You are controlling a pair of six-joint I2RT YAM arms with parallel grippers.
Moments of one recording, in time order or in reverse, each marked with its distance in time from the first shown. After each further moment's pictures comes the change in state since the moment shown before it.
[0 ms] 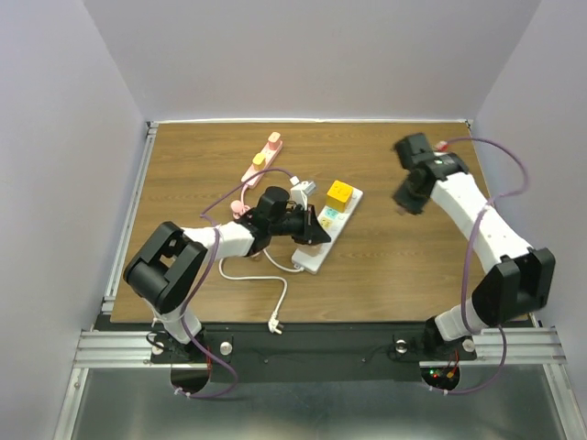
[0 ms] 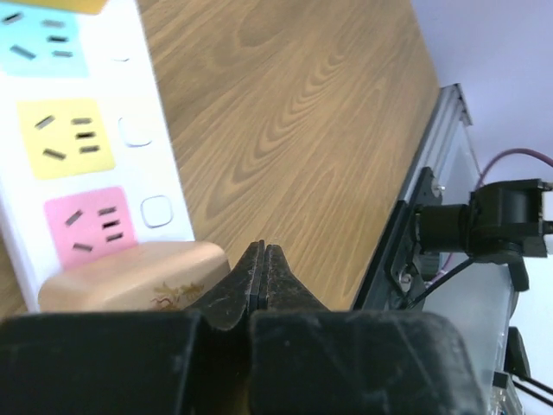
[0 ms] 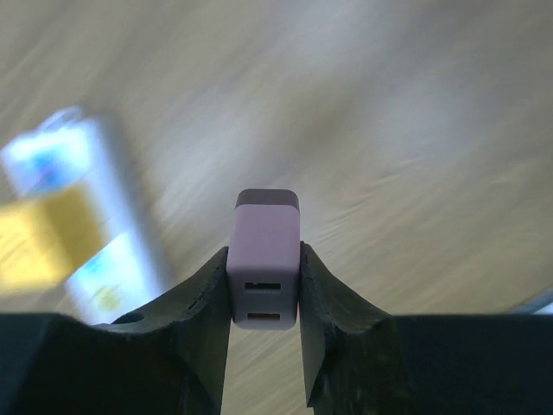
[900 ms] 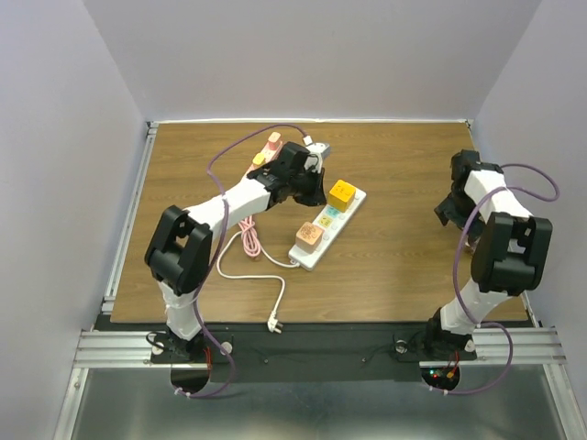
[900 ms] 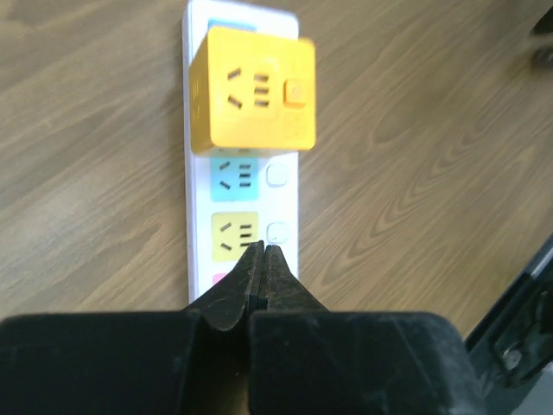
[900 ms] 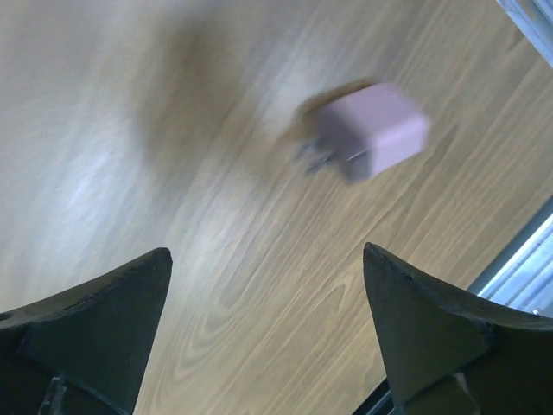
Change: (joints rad) left arm 0.017 0.132 0.600 -0.670 -0.294 0.281; right arm -0.560 0.192 -0.201 0.076 0.116 -0.245
